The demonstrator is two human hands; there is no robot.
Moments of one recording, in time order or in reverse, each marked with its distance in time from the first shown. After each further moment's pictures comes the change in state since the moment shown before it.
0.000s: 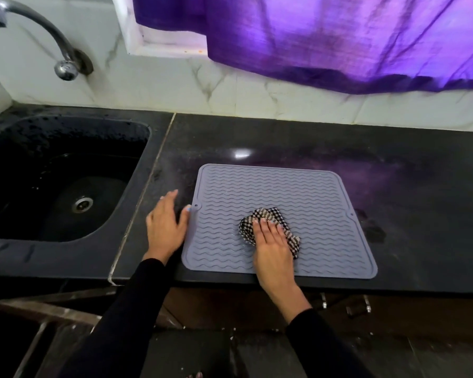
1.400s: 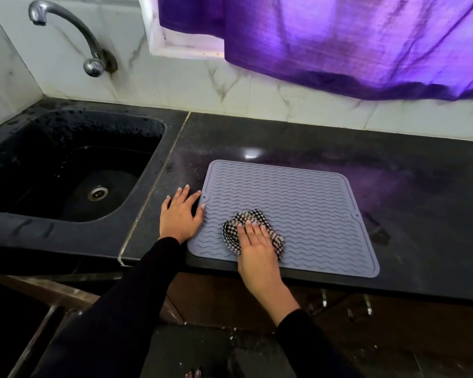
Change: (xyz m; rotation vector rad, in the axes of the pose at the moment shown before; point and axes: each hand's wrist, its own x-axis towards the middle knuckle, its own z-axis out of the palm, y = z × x) left_hand -0.001 -0.001 0.013 0.306 -0.084 0.096; right_hand -0.018 -0.026 -0.009 0.123 -0.113 -0.124
